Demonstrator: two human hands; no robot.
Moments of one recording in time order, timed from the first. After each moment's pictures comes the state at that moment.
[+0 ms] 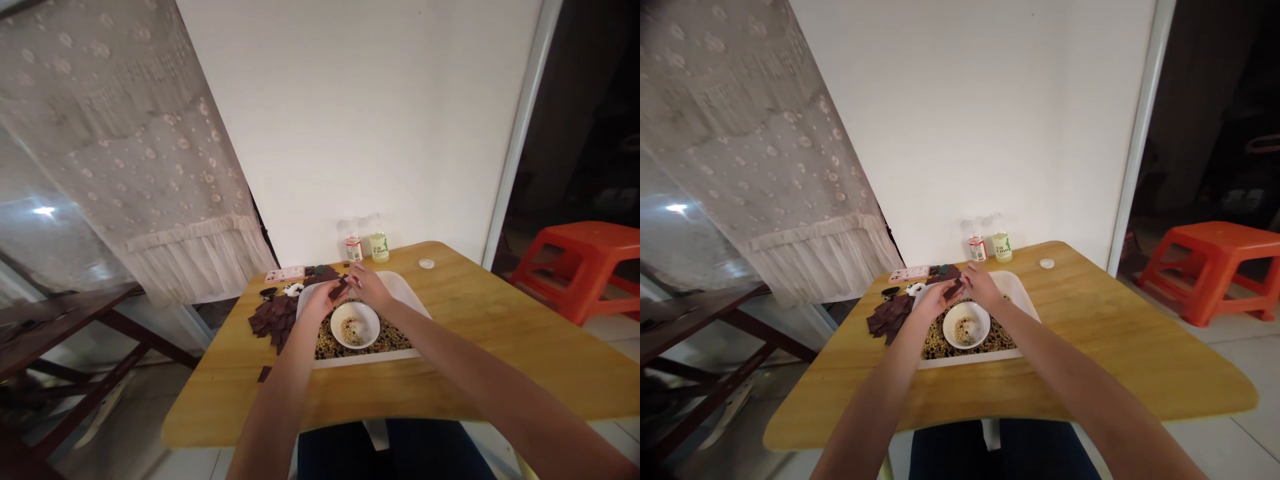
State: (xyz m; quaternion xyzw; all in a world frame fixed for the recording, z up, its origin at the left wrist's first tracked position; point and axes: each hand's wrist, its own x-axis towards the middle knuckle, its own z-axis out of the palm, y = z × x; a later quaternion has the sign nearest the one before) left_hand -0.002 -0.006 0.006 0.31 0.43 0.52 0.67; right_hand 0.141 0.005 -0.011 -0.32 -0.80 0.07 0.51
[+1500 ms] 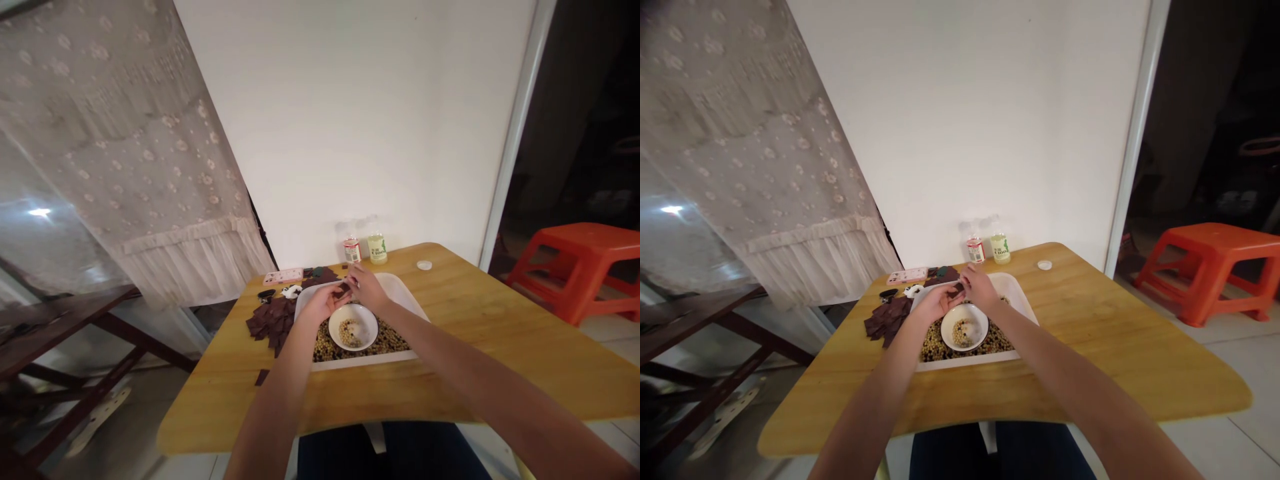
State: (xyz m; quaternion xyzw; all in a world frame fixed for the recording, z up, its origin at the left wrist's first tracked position) left_hand 0.001 -0.006 0.005 0.30 0.40 0.47 0.72; right_hand 0.137 0.002 -0.009 -0.33 -0.78 0.09 0.52
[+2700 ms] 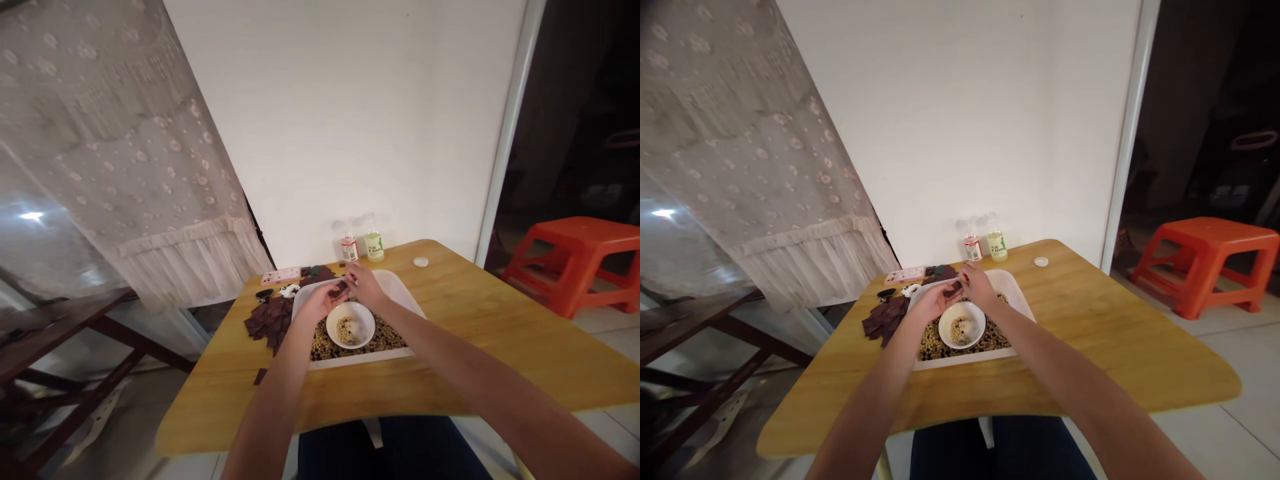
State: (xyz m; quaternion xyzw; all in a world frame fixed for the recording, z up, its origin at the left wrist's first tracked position) left_hand 0.002 -0.011 0.009 0.32 0.42 0.47 0.71; right_hand 0.140 0.005 -0.007 -0.35 -0.75 0.10 0.55
